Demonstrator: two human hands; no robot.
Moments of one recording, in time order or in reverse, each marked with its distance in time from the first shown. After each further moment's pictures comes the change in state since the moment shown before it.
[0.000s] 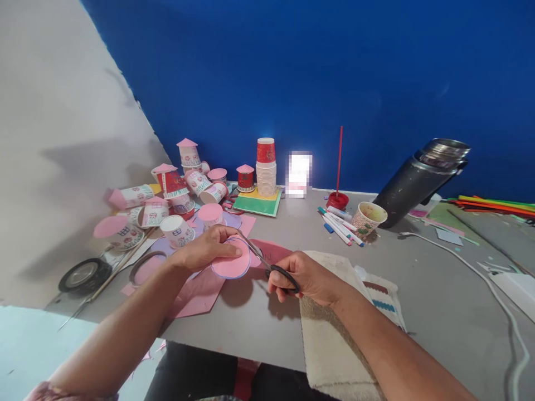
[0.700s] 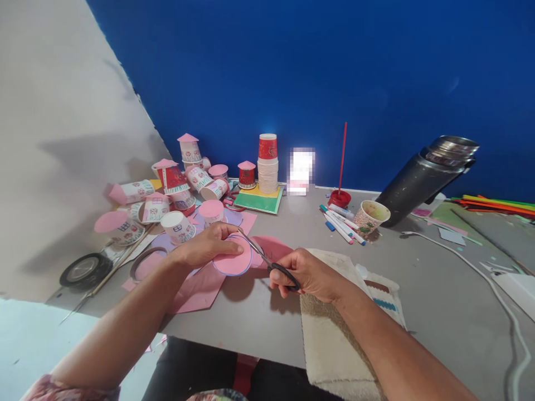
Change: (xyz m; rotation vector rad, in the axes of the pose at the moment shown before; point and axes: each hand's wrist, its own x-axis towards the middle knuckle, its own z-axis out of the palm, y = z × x) left_hand 0.002 -0.004 -0.003 0.052 0.002 -0.022; right_hand -0.001 -0.001 -0.002 -0.055 0.028 0.048
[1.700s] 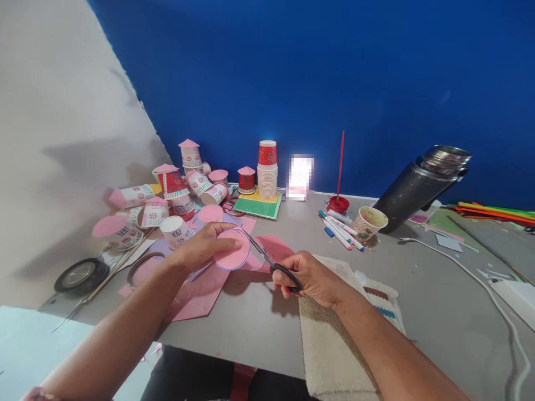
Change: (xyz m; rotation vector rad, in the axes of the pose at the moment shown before) left_hand -0.001 -0.004 -0.003 -0.041 0.152 0.072; right_hand 0.001 -0.003 -0.002 0.080 0.079 0.000
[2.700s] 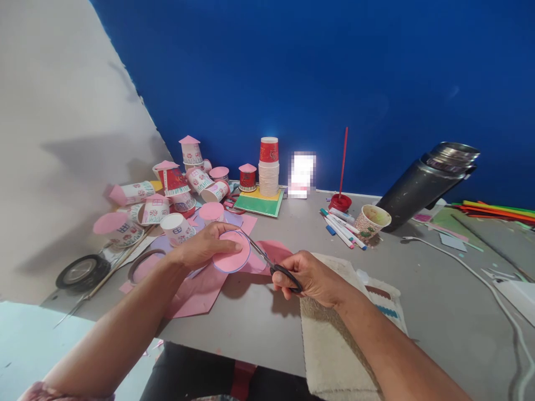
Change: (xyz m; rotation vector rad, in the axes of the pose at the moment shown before) left_hand -0.002 0.006 0.001 -0.005 -0.093 -0.055; right_hand -0.001 0.004 0.000 -0.001 -0.040 0.004
